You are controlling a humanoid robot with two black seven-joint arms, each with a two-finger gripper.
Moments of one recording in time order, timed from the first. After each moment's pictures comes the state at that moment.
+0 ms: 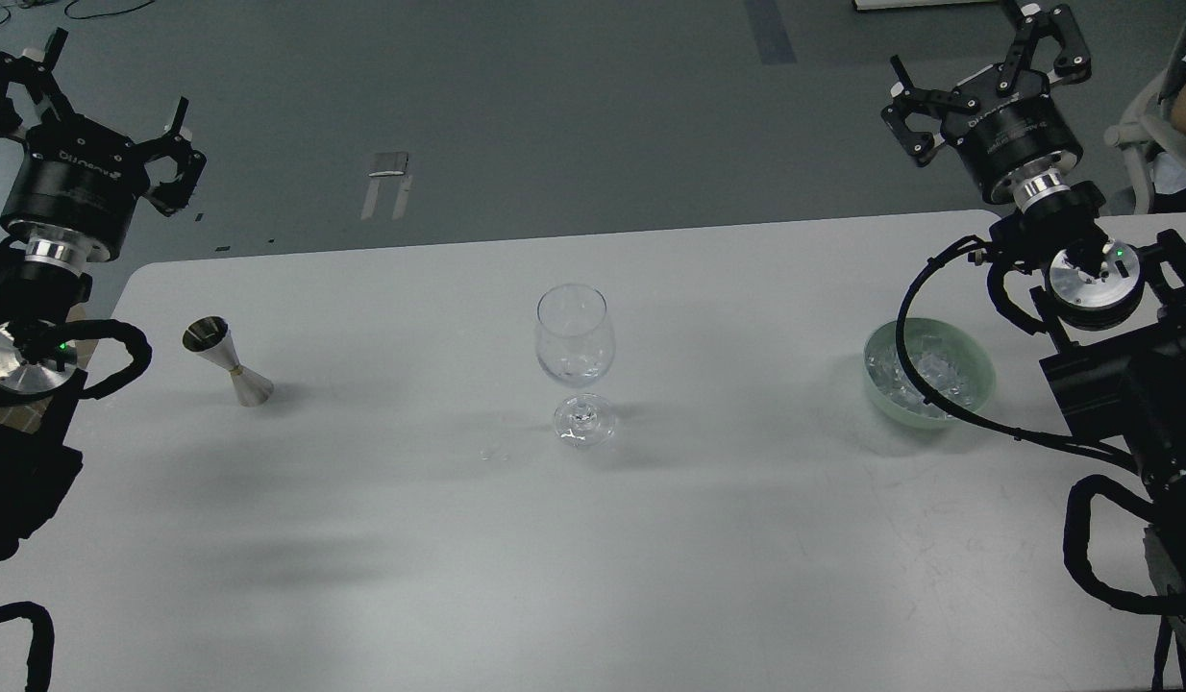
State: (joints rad) left arm -0.64 0.49 -1.26 -0.75 0.17 -0.49 -0.20; right arm 0.78 -0.14 1.47 0.60 -0.19 0.47 -0.03
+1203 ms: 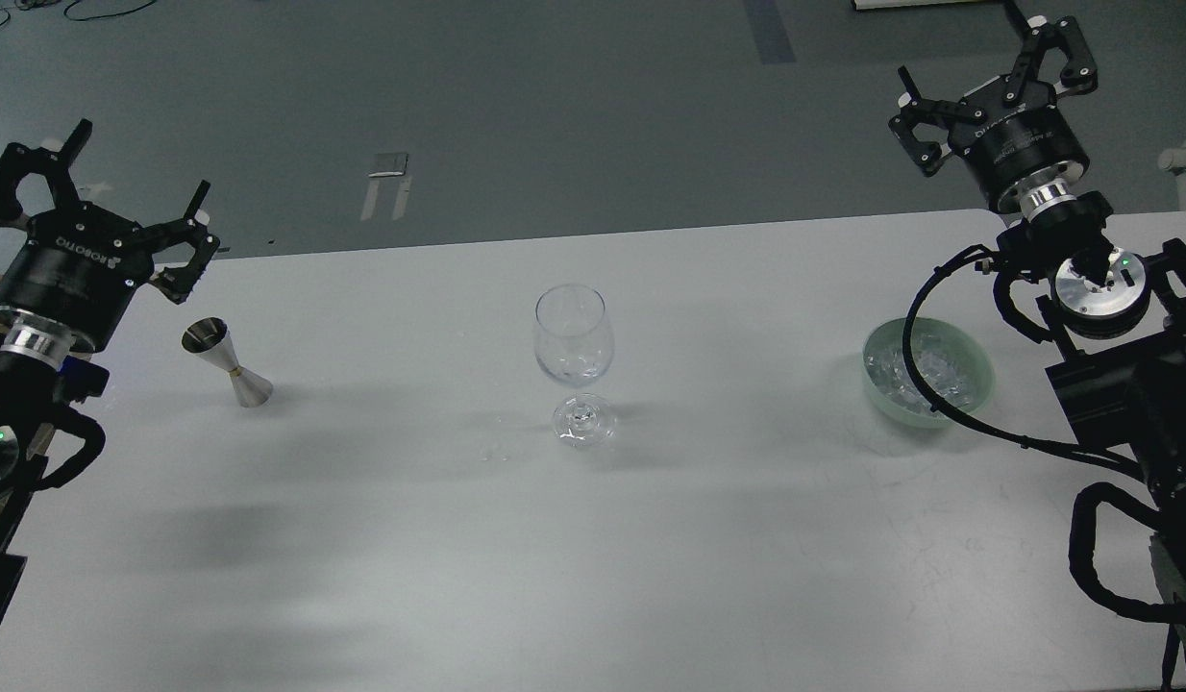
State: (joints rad) left arm -0.20 0.58 -1.44 -1.24 -0.16 -0.38 0.04; right arm 0.76 -0.15 1.46 0.61 -0.19 0.47 -0.02
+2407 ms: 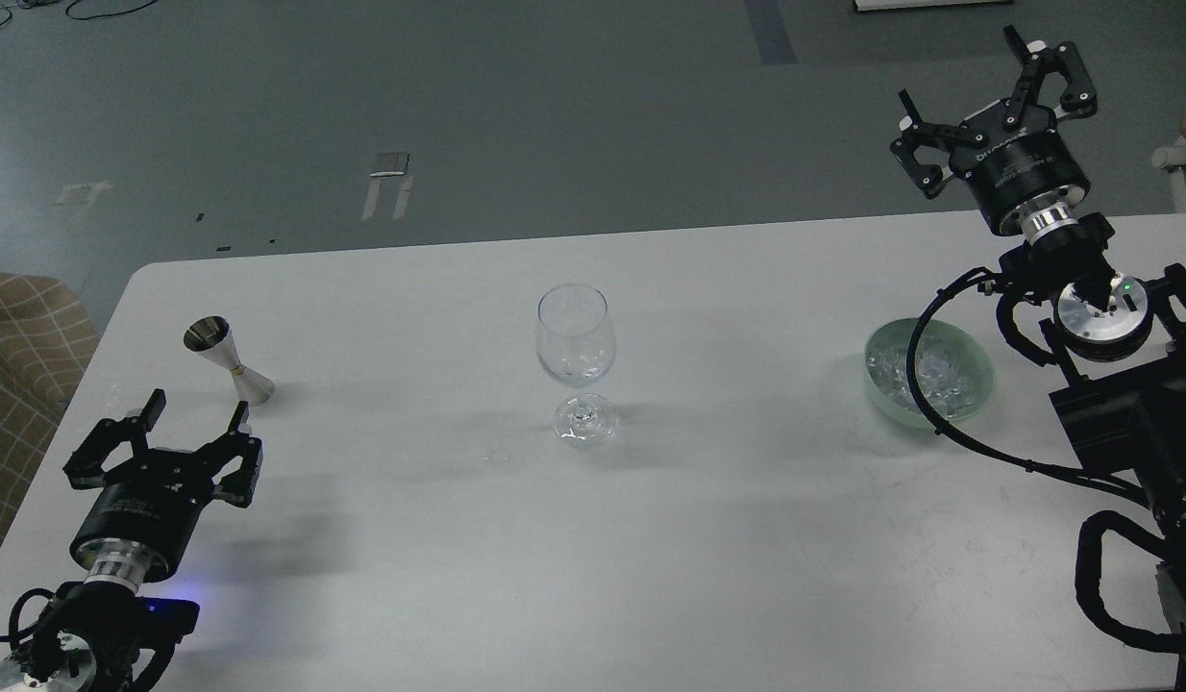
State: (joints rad) left arm 0.24 0.25 -1.63 -1.45 -0.20 -0.14 0.05; right arm 0.69 -0.16 1.46 0.67 -0.20 0.47 -0.02
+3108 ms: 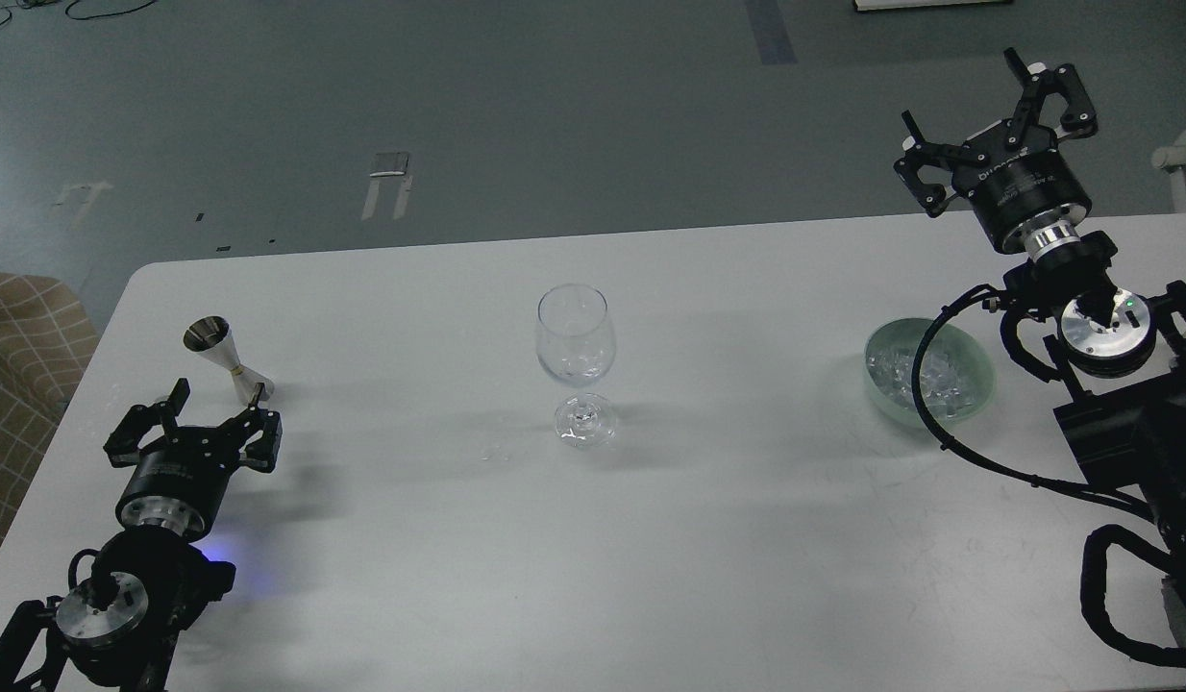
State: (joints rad) left arm 0.02 0.18 -1.62 -1.16 -0.21 -0.15 0.05; right arm 0.66 -0.16 1.46 0.67 -0.20 0.47 -0.02
